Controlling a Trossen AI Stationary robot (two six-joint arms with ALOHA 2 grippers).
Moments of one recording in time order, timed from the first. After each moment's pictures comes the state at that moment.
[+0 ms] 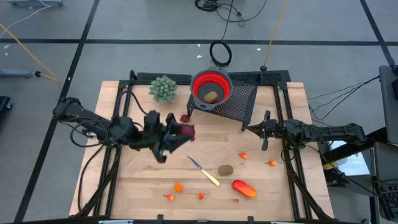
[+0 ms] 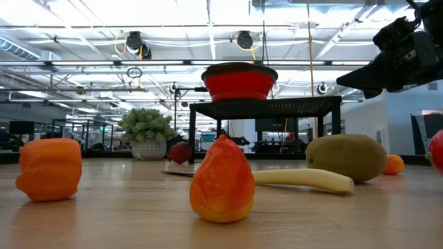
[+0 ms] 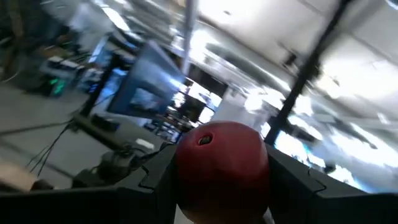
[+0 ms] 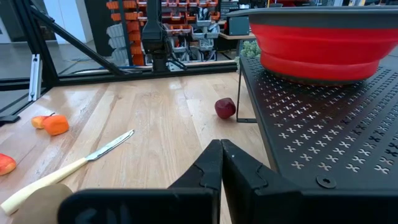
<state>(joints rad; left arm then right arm) -0.38 1.32 1.13 0.59 -0.41 -0.41 0.01 0.15 0.04 0.01 0.18 0.06</state>
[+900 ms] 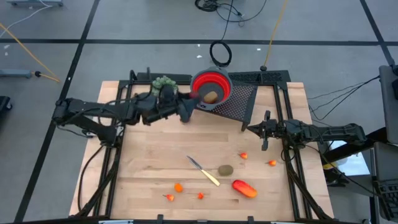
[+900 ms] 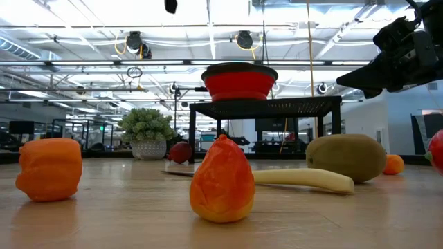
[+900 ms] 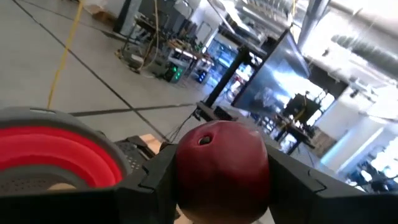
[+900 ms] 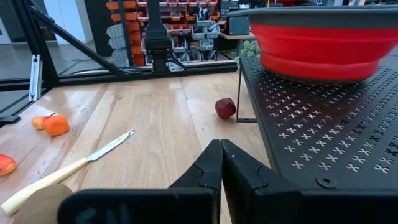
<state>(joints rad) -0.01 1.32 1.13 0.26 -0.41 -0.55 0.01 0.16 0.04 0.01 0.18 0.07</state>
